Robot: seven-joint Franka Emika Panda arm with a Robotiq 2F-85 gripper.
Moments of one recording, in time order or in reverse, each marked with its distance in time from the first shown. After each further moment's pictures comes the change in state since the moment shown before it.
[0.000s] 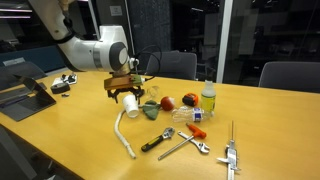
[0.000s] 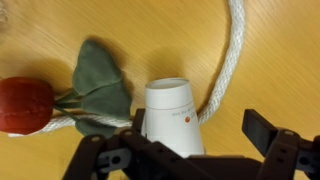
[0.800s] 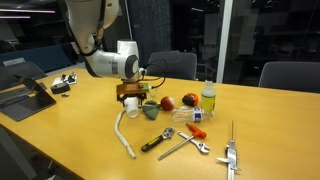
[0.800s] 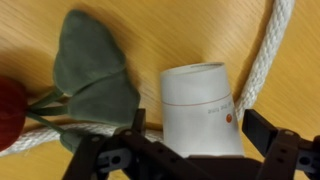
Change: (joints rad) arm -0.026 0.266 0.009 0.277 -0.010 -0.089 -0.001
